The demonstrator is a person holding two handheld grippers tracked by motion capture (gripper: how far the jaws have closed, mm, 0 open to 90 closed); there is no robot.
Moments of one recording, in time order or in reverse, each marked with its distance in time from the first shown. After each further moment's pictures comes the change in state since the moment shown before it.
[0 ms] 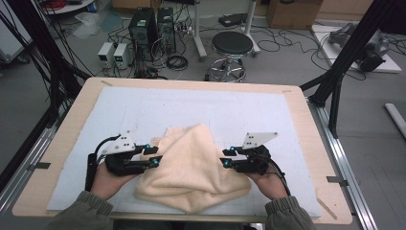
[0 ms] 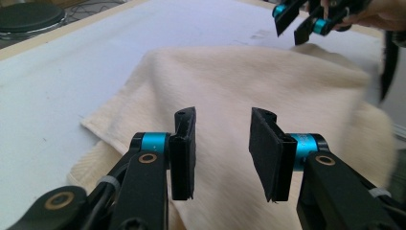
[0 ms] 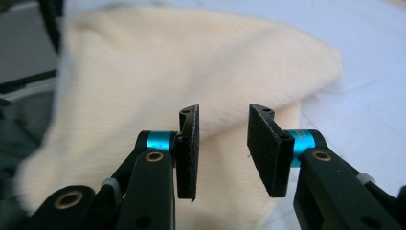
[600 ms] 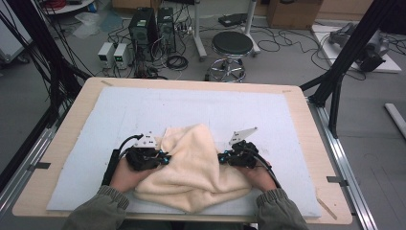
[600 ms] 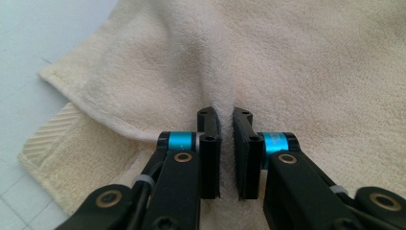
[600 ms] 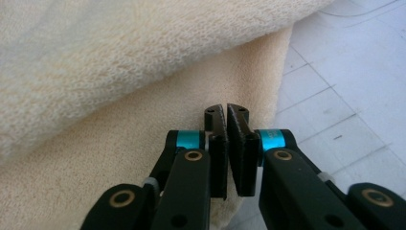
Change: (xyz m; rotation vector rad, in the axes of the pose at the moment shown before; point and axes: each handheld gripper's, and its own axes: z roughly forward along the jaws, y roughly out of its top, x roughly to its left) left arm 0.011 -0.018 0.047 0.187 0.007 -0.039; right arm -0.030 -0.016 0.046 0.194 0.003 0.054
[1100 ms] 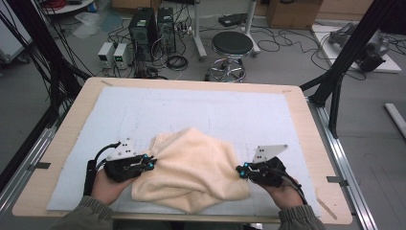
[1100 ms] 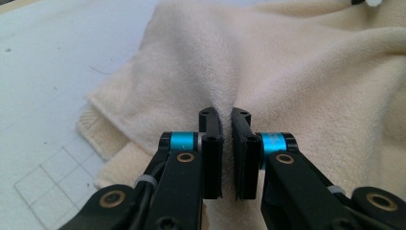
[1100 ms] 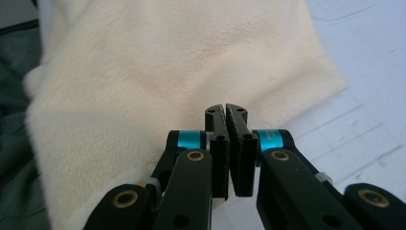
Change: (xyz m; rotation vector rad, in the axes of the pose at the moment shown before) left arm -0.024 -0.018 -0.060 -0.101 0.050 0.008; right arm 0.055 -0.029 -0.082 -0.044 -0.073 -0.065
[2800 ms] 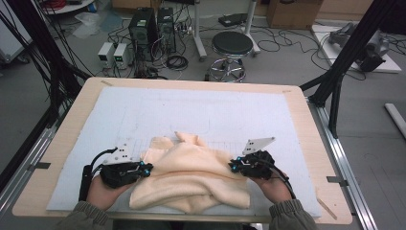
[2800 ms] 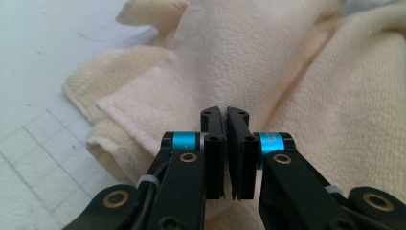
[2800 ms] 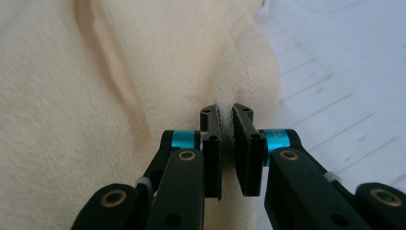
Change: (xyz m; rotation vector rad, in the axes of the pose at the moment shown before) left arm 0.002 -0.016 0.001 0.059 -0.046 -0.056; right arm -0.021 0.007 0.038 0.038 0.010 0.069
